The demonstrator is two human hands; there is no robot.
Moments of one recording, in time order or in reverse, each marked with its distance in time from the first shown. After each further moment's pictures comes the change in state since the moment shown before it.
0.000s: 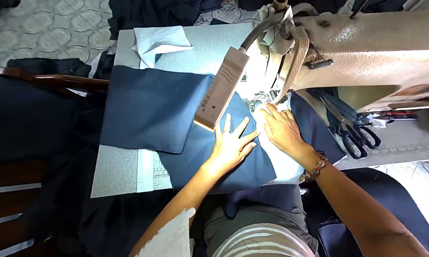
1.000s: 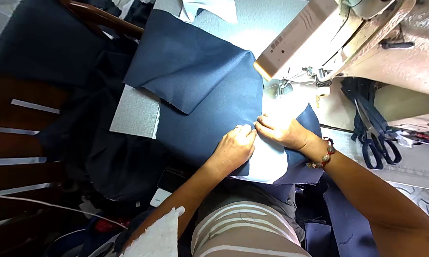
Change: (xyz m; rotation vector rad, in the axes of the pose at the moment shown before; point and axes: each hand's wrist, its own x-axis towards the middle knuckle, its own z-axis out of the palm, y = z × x) left_hand -0.065 0.036 -0.005 0.114 0.257 -0.071; right_hand 0.009 -0.019 0.016 0.127 0.091 -0.977
